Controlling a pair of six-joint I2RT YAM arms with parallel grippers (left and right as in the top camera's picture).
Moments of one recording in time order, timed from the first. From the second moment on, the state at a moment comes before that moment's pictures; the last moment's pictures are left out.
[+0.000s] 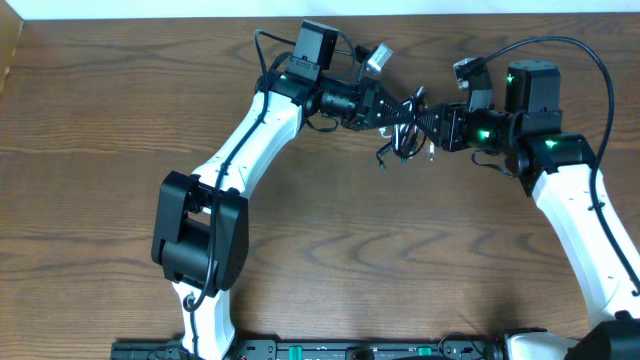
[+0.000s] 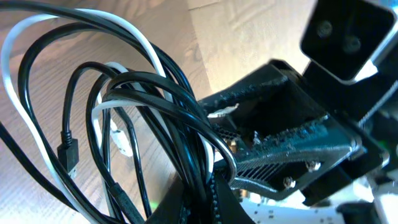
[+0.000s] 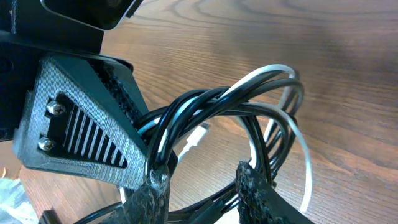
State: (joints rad) left arm -0.40 2.03 1.64 -0.46 1.24 -0.53; right arm 0.12 1.46 1.15 -0.46 -0.64 0.21
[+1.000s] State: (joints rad) left arm -0.40 2.03 1.64 -0.39 1.14 -1.05; right arm 0.17 1.48 1.15 -0.40 -0.63 0.22
